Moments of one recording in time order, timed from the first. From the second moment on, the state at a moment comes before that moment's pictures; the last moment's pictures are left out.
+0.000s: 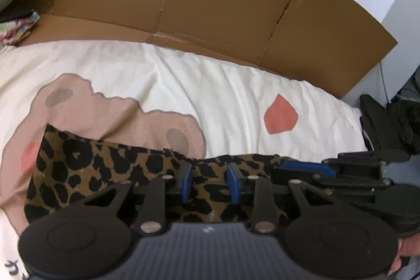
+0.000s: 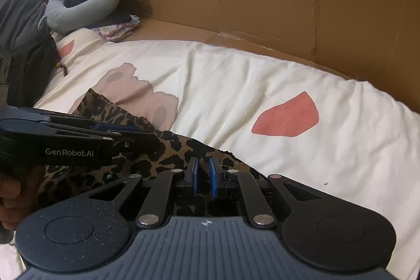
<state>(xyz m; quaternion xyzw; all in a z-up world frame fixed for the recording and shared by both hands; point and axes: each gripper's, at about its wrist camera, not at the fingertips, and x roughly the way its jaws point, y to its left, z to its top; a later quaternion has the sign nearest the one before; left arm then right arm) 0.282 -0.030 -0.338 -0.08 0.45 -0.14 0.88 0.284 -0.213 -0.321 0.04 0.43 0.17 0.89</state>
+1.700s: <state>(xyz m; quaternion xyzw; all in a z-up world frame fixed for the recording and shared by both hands) 0.261 -0.034 -0.331 -0.08 0.44 -0.11 0.89 0.184 -0.214 -0.312 -0.01 0.43 0.16 0.89</state>
